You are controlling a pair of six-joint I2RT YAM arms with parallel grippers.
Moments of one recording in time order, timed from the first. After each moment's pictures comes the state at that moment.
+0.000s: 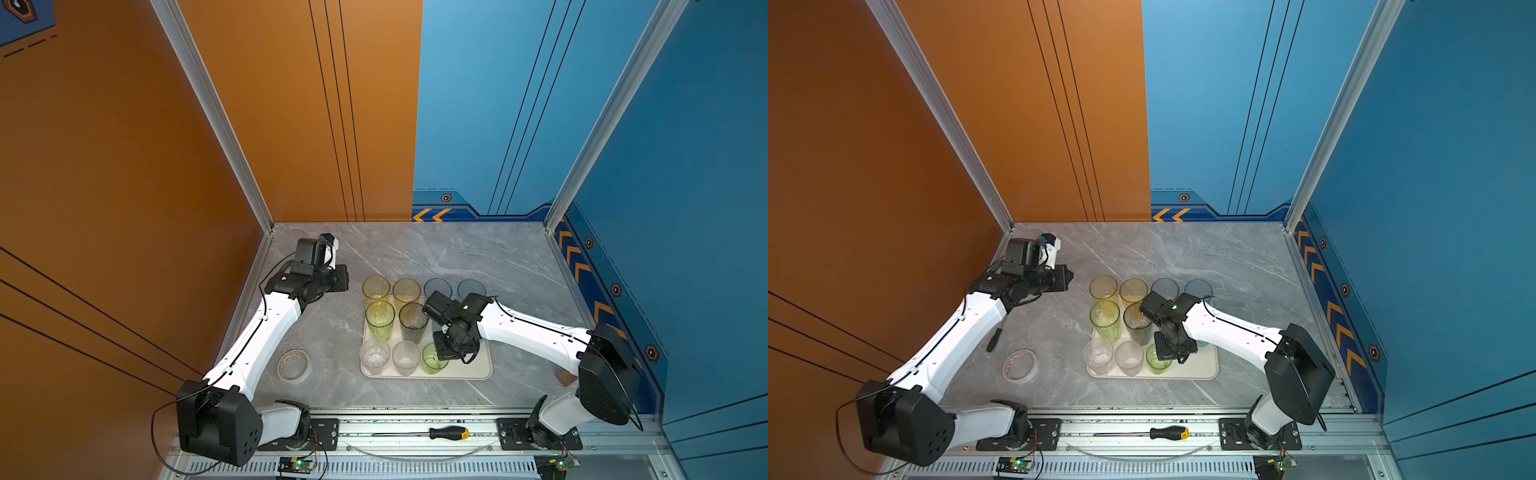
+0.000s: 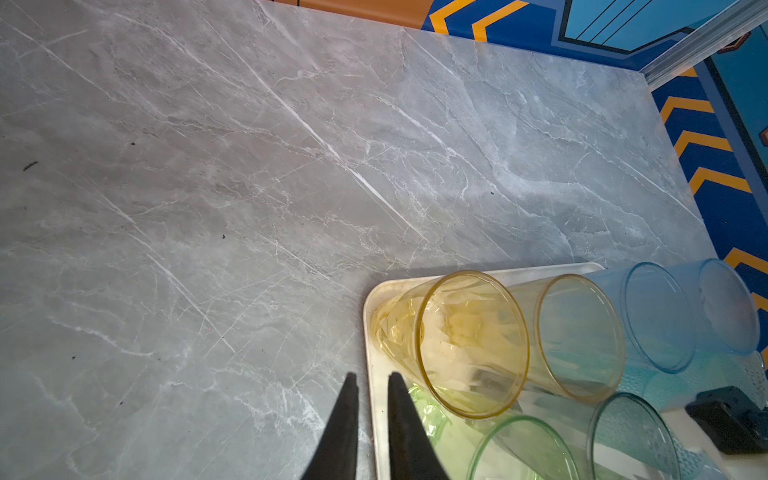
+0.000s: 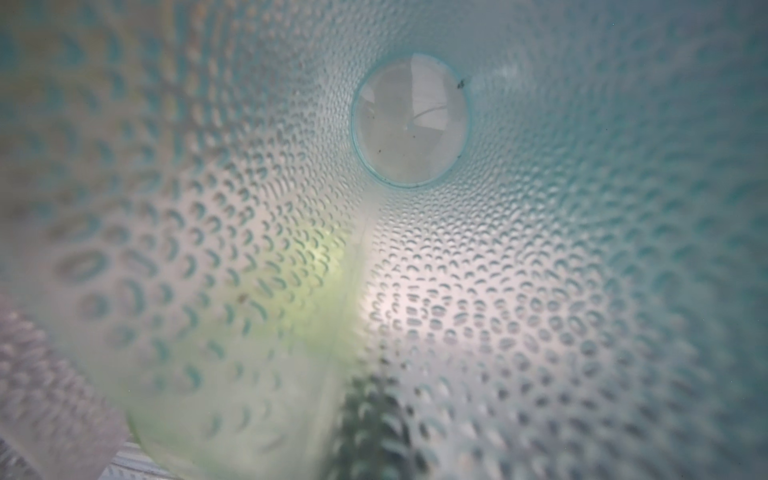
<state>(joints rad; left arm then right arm) -0.20 1.28 1.13 -0.63 0.16 -0.26 0.87 1.56 1.12 -1.05 -0.03 0.71</state>
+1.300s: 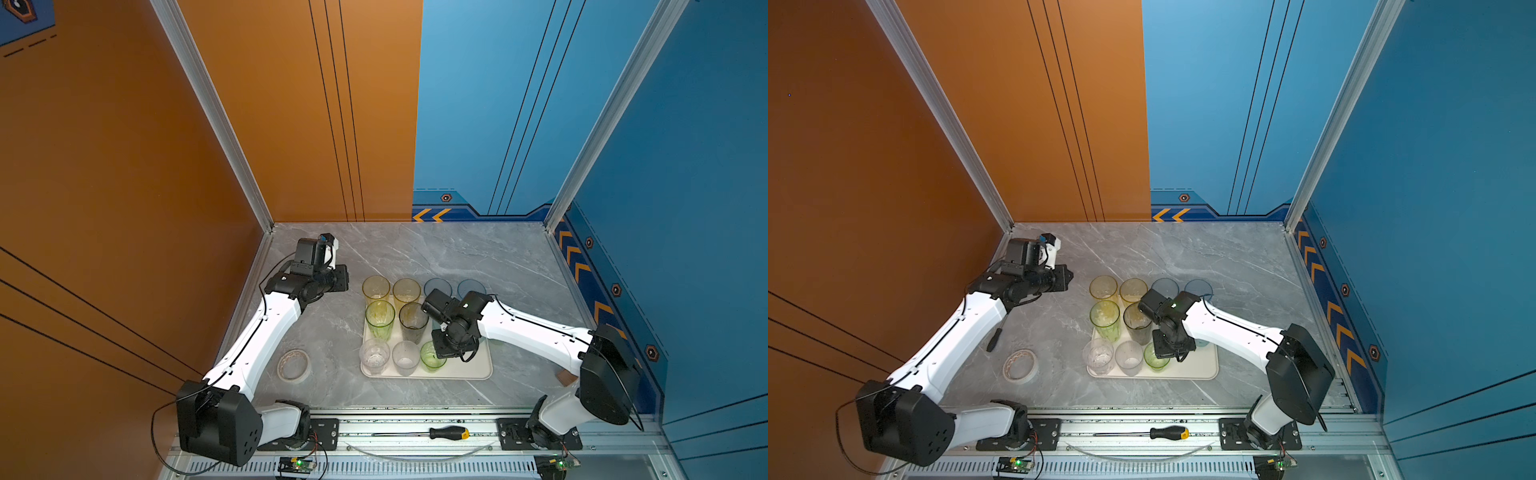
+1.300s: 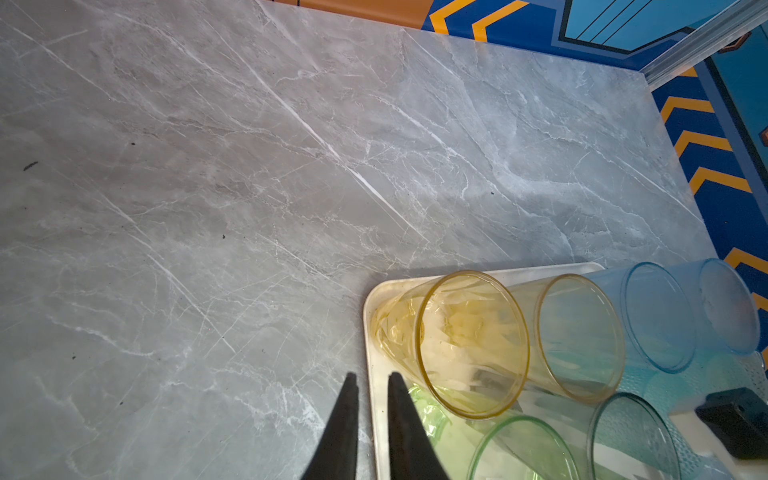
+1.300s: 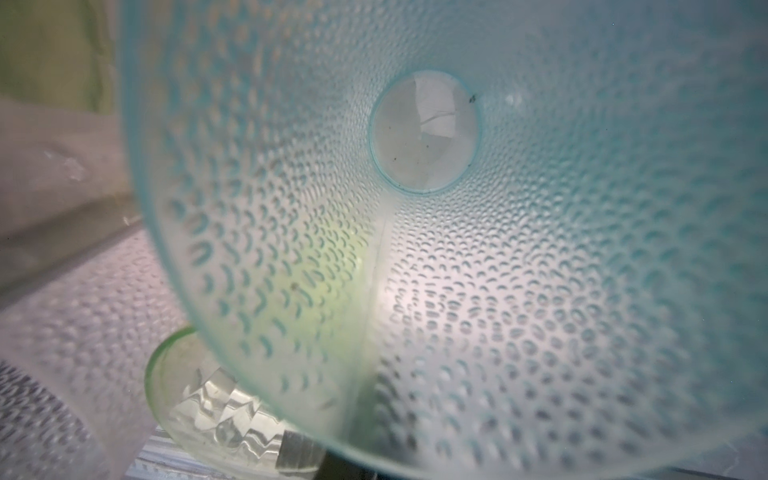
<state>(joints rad) -0.20 1.28 1.13 -0.63 0.16 -0.26 0.88 1.56 1.15 -1.07 -0.03 0.71</state>
